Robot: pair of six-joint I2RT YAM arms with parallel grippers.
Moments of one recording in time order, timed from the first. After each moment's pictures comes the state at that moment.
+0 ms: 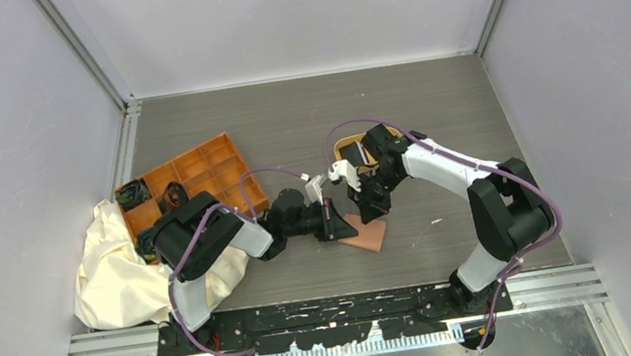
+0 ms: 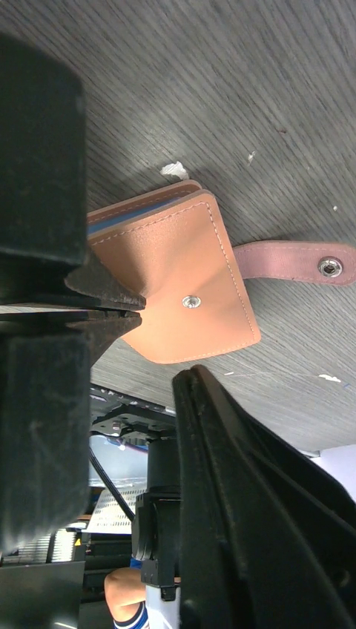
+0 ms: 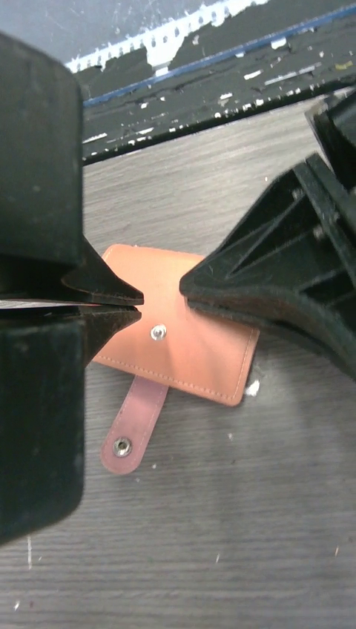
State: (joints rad) left arm -0.84 1.92 0.65 0.89 0.51 -0.86; right arm 0.45 1.59 1.04 -0.83 -0.65 -0.80
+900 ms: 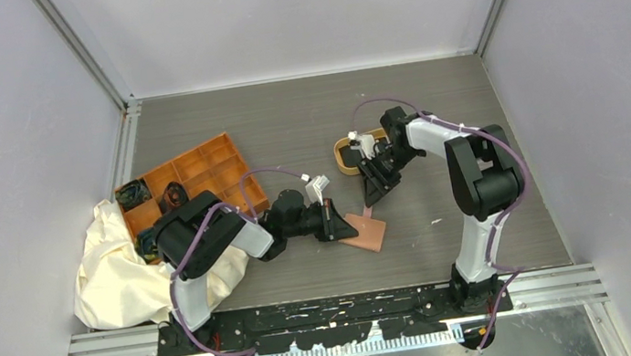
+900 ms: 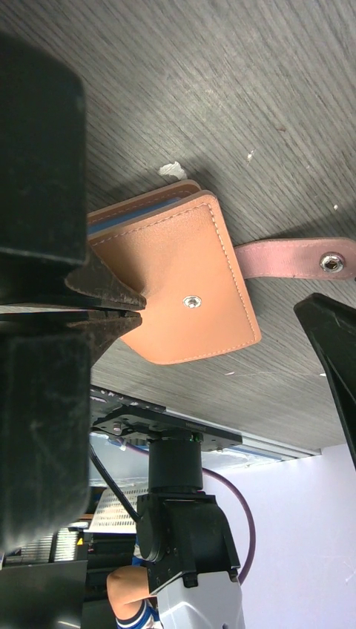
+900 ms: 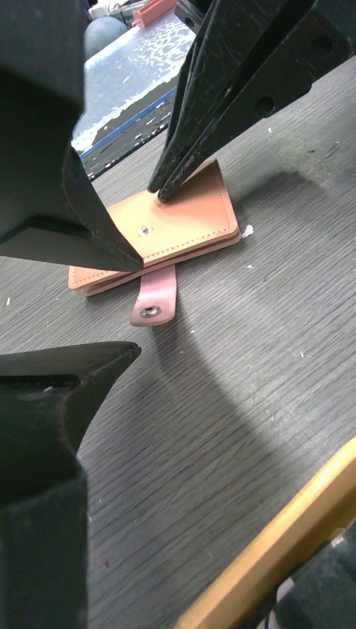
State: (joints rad) left arm -0.84 1.94 0.64 0.92 0.51 -0.87; right arm 0.23 1.88 1.20 -0.82 -0.69 -0.43
